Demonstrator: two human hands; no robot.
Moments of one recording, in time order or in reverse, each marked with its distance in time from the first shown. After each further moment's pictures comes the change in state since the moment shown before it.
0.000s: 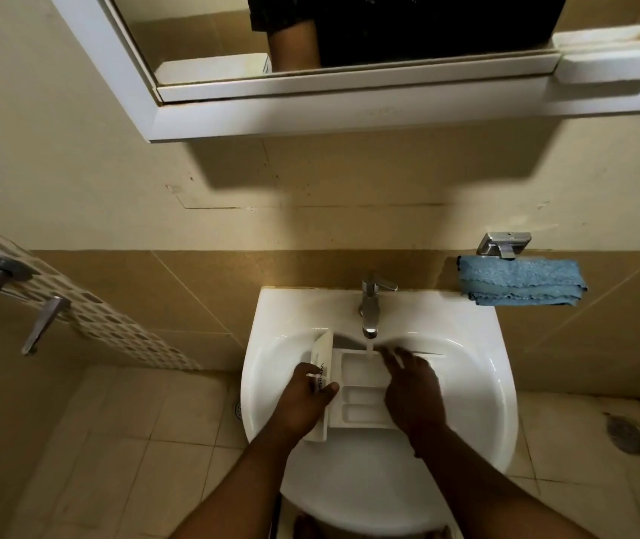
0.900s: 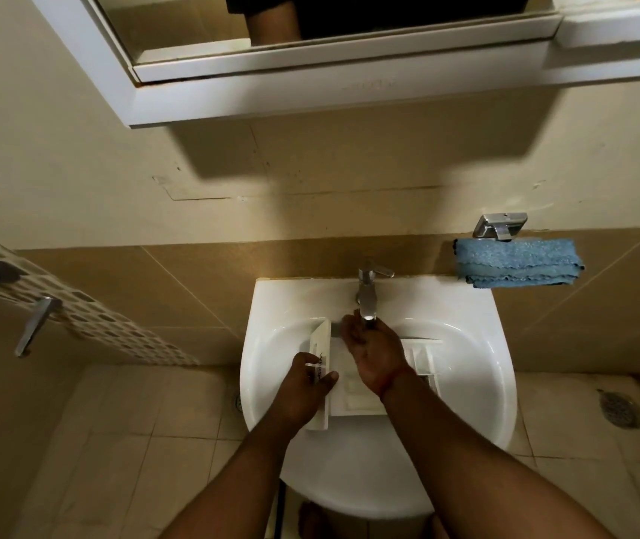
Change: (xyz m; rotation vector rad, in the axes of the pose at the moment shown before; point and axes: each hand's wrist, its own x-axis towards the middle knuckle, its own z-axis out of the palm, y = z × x) left_hand 0.005 -0.005 0.001 -0.033 -0.034 -0.014; right_hand 0.031 -0.078 -0.033 0.824 -0.078 0.197
